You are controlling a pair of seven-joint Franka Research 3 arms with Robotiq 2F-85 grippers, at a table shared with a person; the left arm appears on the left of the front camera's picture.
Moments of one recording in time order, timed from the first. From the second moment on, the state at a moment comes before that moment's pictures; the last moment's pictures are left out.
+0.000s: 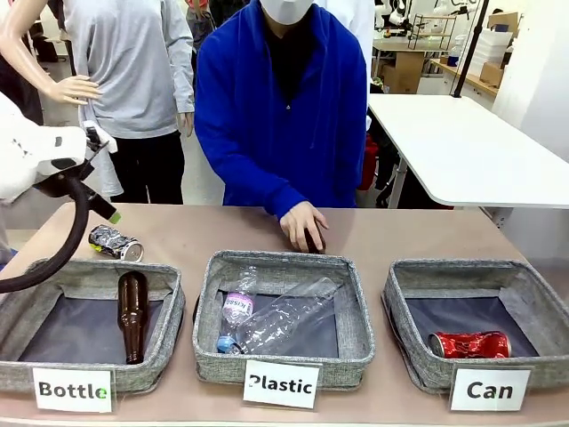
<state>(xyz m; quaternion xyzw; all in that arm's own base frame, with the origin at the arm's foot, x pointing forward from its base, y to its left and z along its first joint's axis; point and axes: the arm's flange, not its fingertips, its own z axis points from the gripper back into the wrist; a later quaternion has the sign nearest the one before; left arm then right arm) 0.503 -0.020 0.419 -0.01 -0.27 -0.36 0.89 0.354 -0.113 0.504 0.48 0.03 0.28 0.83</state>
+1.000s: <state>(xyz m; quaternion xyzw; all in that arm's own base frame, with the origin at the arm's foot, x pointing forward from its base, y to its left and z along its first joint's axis) 0.517 -0.030 0.420 0.04 -0.12 -0.70 0.70 0.354 -0.113 0.504 0.48 0.03 0.28 0.83</state>
